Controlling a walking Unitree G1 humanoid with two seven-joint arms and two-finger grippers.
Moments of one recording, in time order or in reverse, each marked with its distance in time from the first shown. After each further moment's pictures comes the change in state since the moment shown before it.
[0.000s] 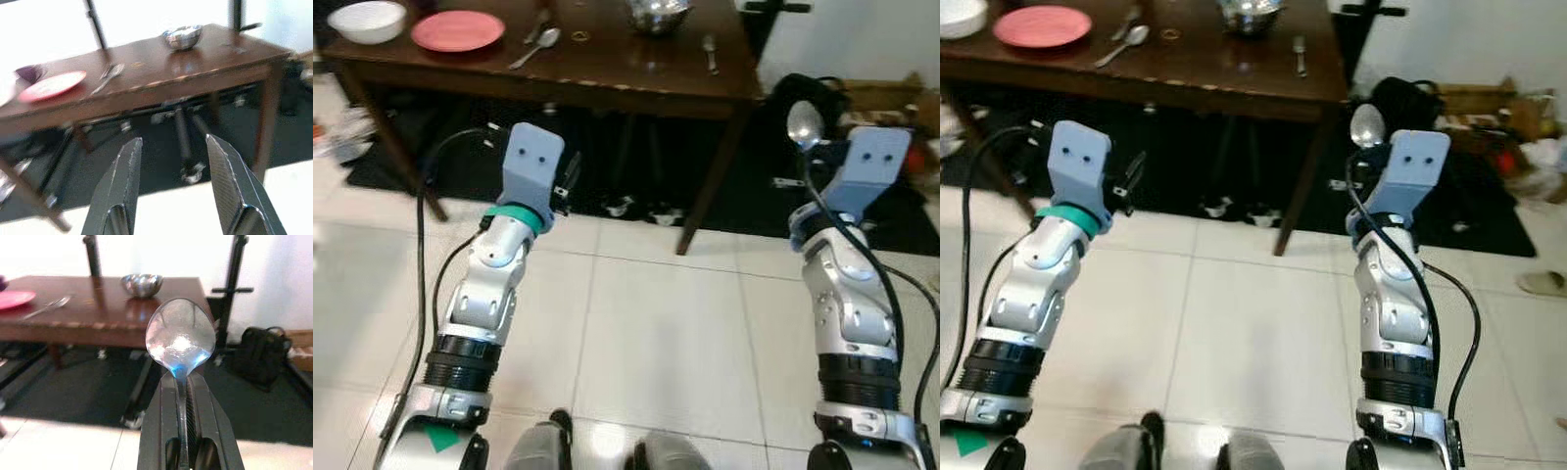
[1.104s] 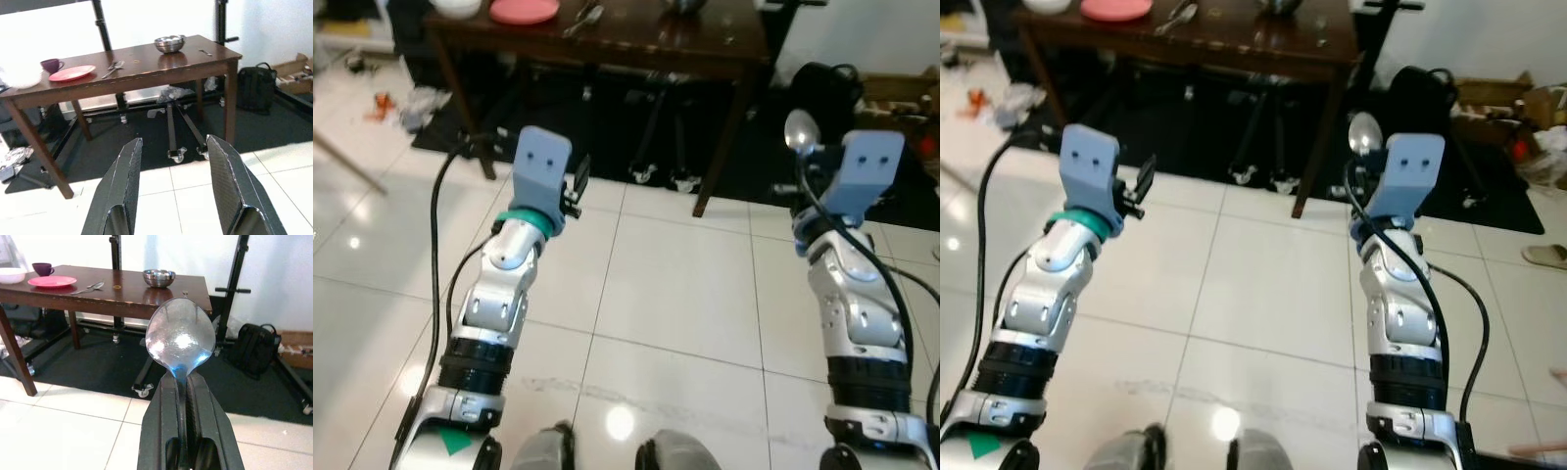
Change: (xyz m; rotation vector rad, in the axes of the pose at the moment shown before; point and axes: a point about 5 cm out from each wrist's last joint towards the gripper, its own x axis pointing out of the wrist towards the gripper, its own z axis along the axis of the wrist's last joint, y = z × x) left arm 0.005 -0.013 0.005 -0.036 -0.012 -0.033; right arm -0.002 -0.010 -0.001 -0.049 0.029 -0.007
